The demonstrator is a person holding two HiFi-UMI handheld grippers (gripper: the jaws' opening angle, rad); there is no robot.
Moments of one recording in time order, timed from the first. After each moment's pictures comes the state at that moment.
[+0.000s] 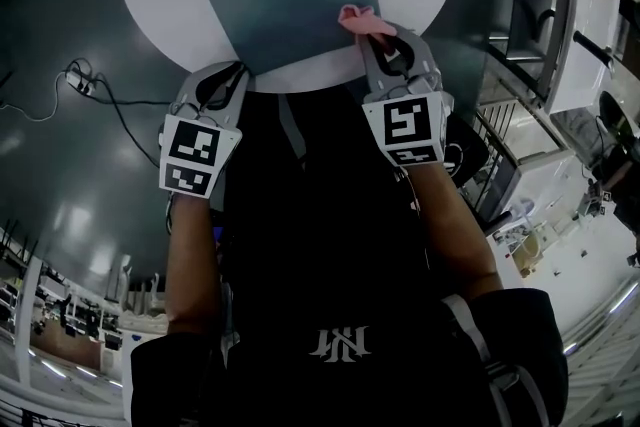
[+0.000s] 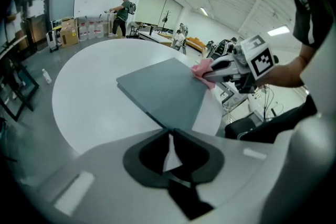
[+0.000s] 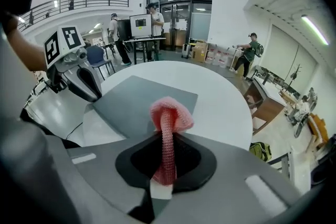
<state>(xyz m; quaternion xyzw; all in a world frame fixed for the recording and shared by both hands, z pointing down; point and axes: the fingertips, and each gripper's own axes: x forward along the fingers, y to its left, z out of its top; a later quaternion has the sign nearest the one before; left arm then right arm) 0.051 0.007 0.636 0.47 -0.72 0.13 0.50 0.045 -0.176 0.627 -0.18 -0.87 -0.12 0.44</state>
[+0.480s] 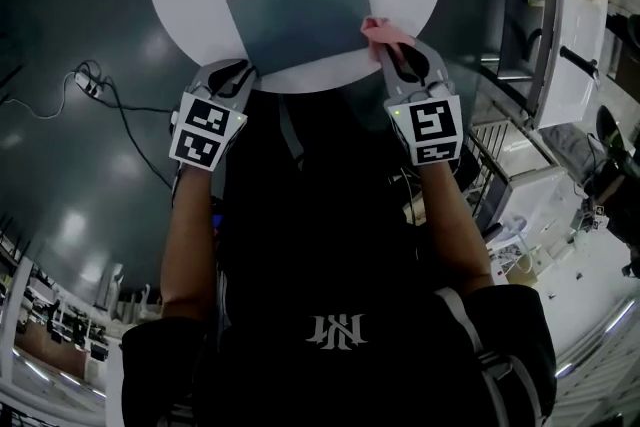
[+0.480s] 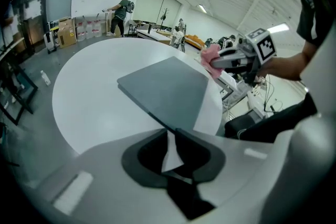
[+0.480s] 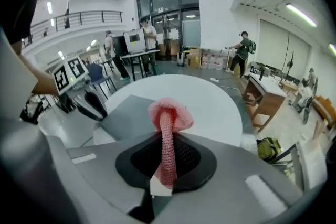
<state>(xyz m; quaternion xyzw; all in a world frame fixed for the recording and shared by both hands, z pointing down) 0.060 0.007 0.637 0.47 -0.71 0.15 0.50 0.053 -0.204 0.586 -0.18 -0.90 -0.06 0.40</state>
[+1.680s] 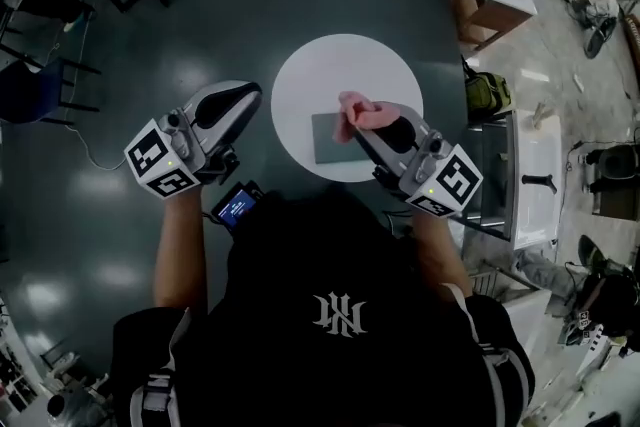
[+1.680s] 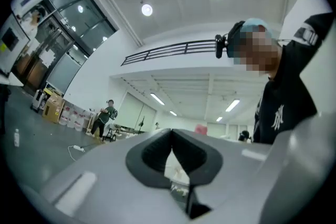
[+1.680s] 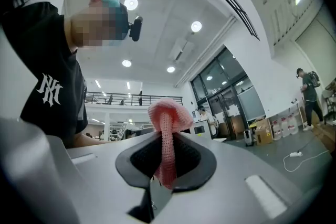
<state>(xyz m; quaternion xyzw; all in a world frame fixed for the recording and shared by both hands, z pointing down) 0.016 0.087 0.067 0.57 -0.81 -0.14 0.00 0.057 -0.035 0.089 -0.49 -0.86 0.11 -0.05</state>
